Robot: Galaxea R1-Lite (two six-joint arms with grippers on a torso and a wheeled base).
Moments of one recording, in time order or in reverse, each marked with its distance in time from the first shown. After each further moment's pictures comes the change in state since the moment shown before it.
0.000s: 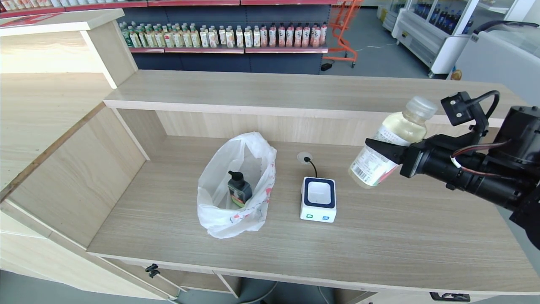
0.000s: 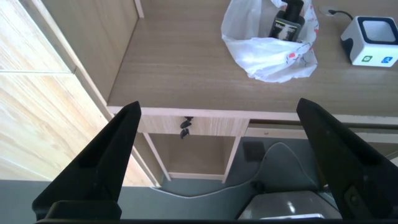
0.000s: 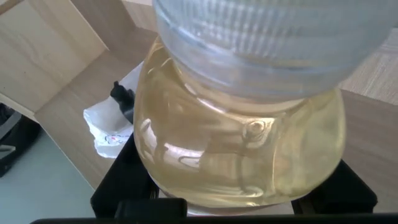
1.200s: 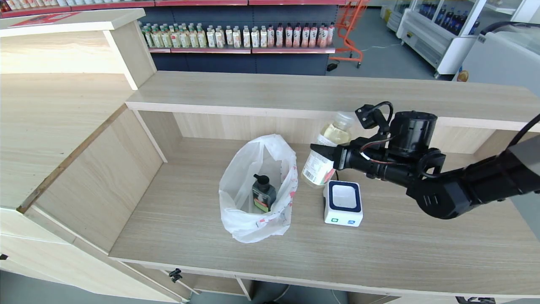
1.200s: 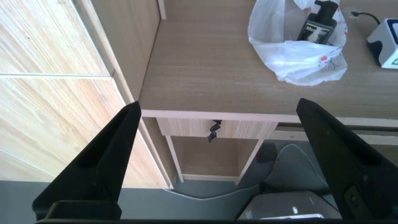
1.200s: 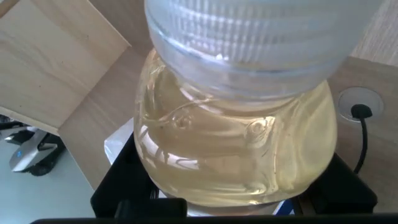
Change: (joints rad) left arm 0.000 0.000 0.000 0.000 0.000 -0.001; right arm 0.135 0.383 -0.378 0.083 -0.046 0.093
